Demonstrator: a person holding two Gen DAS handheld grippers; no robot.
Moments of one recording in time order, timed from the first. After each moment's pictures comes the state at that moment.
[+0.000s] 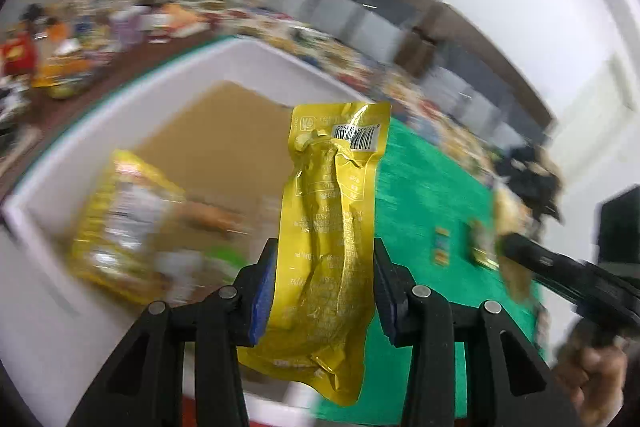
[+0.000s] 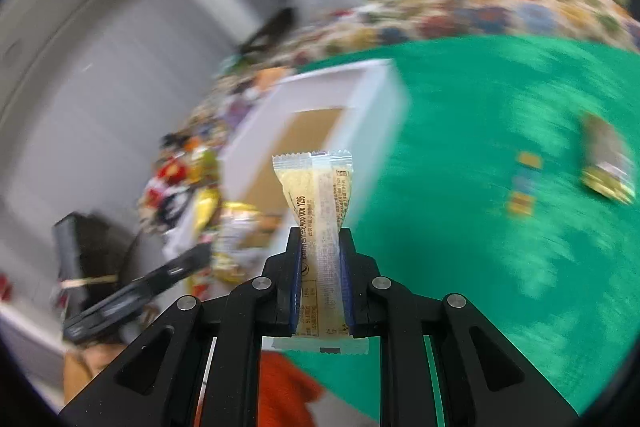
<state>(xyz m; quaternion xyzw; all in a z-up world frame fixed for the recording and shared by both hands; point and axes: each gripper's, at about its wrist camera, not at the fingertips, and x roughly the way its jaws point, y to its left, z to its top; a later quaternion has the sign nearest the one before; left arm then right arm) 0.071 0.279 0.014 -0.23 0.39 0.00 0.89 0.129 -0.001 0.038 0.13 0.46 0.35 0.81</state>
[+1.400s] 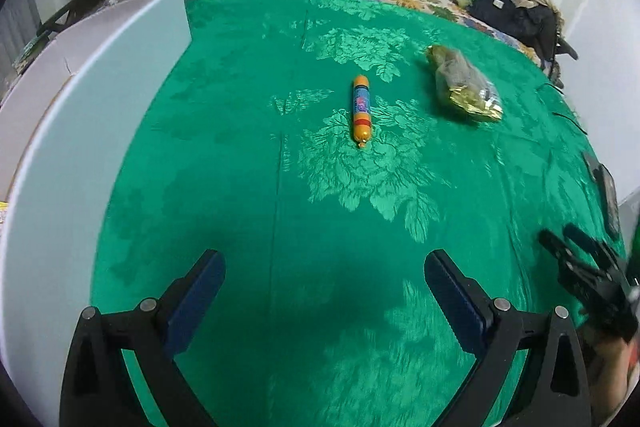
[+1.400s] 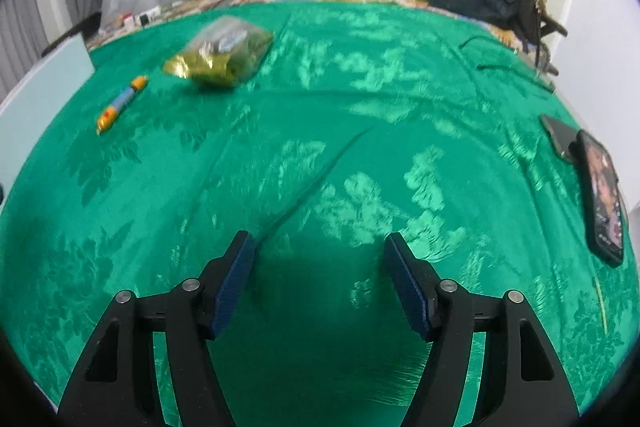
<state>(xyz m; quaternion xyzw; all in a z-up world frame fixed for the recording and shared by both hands) 0.147 -0.017 -0.097 -0.01 0.51 -0.09 0.86 0.093 -0.306 -0.141 0.01 0.45 -0.03 0.89</state>
